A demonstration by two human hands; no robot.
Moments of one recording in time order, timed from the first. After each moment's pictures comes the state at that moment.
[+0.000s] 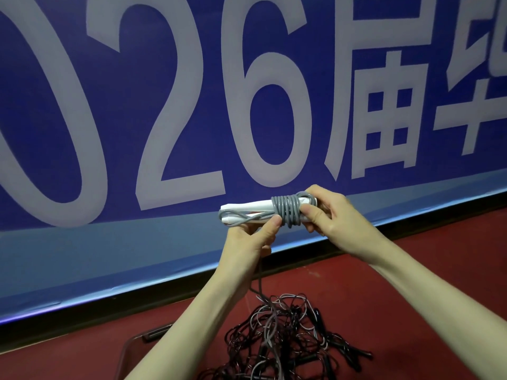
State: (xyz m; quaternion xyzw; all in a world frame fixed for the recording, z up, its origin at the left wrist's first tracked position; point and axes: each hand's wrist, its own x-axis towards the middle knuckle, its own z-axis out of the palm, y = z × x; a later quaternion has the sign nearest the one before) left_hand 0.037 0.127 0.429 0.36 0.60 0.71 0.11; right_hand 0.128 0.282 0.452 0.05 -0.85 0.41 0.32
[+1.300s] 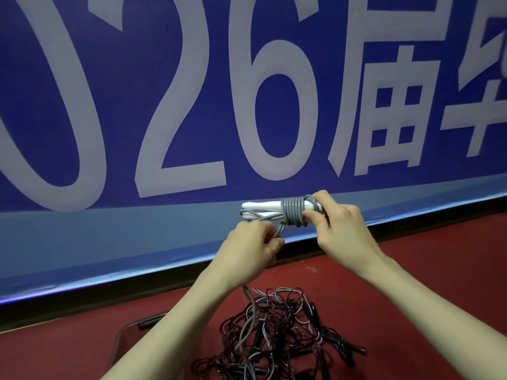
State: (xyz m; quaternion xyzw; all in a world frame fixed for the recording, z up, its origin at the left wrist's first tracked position) left_hand 0.024 0.117 0.429 0.44 0.84 0.31 -0.04; right_hand 0.119 0.279 0.426 -0.04 -0.88 0.19 0.43
